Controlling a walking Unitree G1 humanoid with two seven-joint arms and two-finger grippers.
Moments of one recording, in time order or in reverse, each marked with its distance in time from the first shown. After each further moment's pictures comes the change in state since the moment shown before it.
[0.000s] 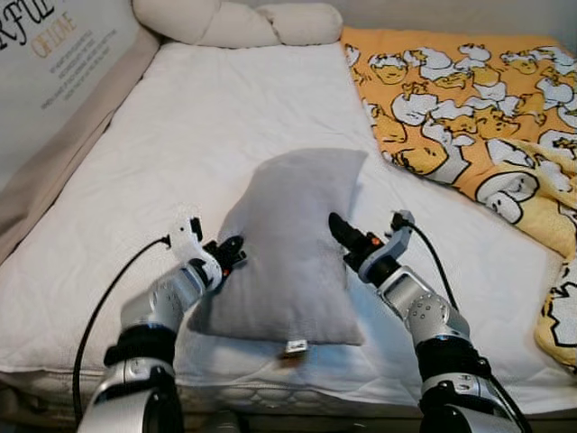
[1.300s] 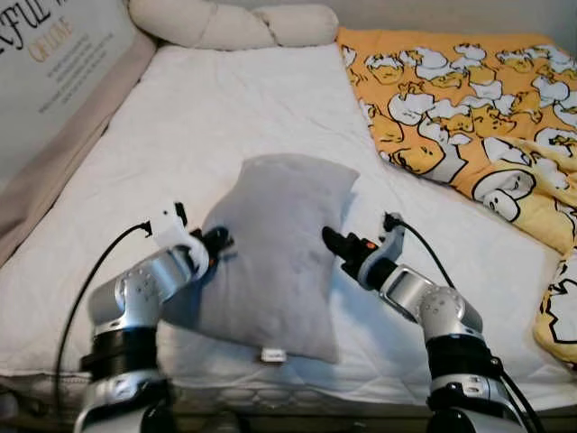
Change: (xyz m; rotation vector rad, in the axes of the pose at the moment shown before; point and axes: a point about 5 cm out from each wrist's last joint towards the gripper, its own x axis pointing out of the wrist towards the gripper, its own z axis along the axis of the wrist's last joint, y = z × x) left arm -0.034 -0.018 0.024 0.080 0.008 0.073; right arm -0.007 0.001 -0.001 0.088 0.152 -0.116
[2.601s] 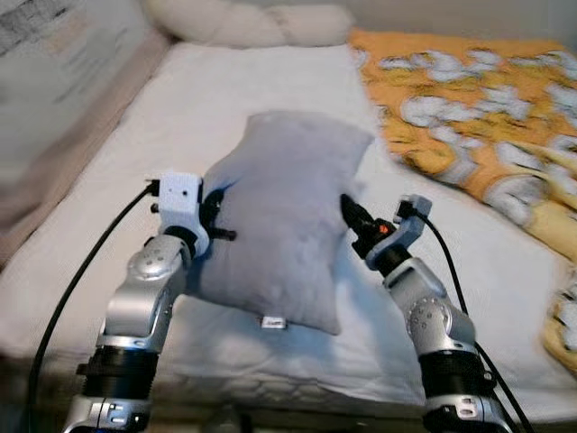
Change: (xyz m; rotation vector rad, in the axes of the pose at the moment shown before) left arm -0.011 -0.026 0.025 0.617 -0.422 0.014; right arm -0.007 0.021 0.016 -0.319 -0.320 0.079
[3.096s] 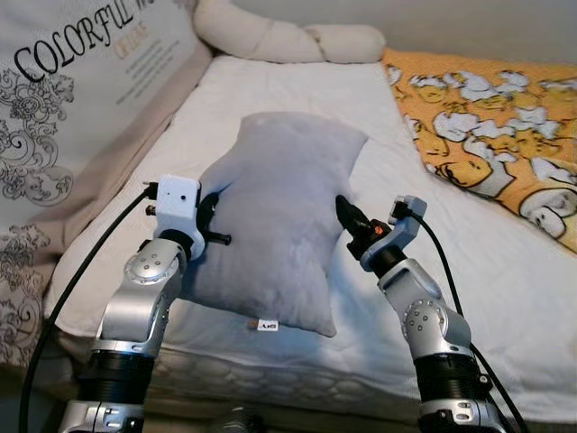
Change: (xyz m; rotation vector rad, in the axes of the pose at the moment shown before) left arm -0.002 0.003 -0.004 0.049 0.012 0.011; right arm 0.000 0.005 -0.005 0.026 0.001 -0.026
